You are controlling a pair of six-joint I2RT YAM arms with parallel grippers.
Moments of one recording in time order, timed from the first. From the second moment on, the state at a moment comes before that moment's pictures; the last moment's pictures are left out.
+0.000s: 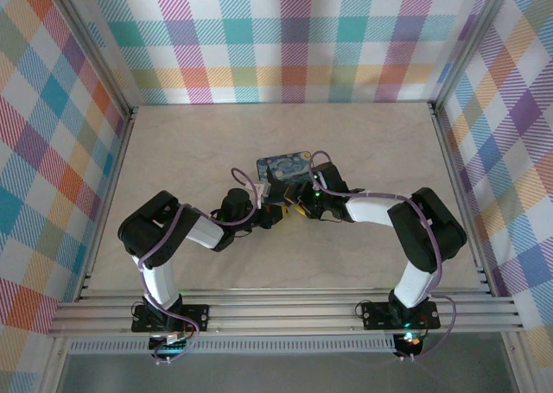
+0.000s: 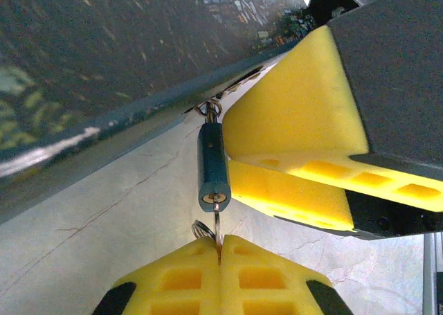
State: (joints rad) left arm -0.61 1.82 0.55 0.84 0.41 -0.63; right arm 0.59 1.73 0.84 0.12 -0.34 1.18
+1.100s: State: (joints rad) left arm -0.61 1.83 0.55 0.85 0.46 -0.55; right arm 0.60 1.77 0.92 0.03 -0.35 1.17
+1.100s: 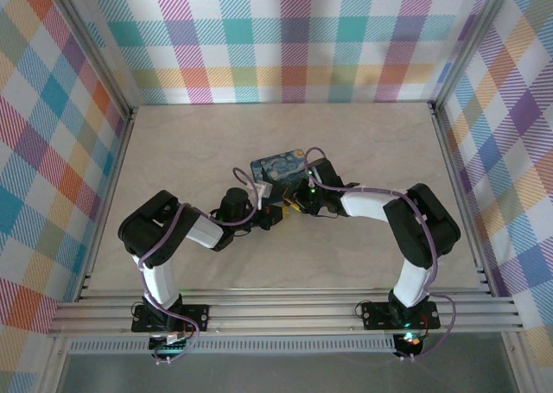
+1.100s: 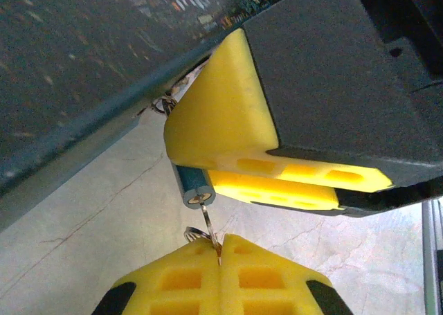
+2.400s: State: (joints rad) left arm -0.67 1.70 0.59 0.55 0.26 -0.16; right arm 0.60 1.81 1.09 -0.25 -0.39 1.00
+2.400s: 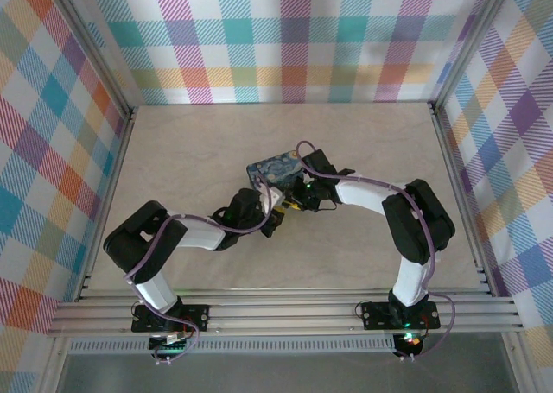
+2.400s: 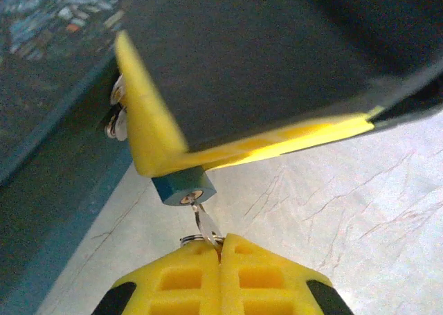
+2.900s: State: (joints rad) left arm -0.58 1.78 0.58 0.71 0.47 -0.50; right arm 0.61 1.79 1.04 -0.18 -0.39 1.02
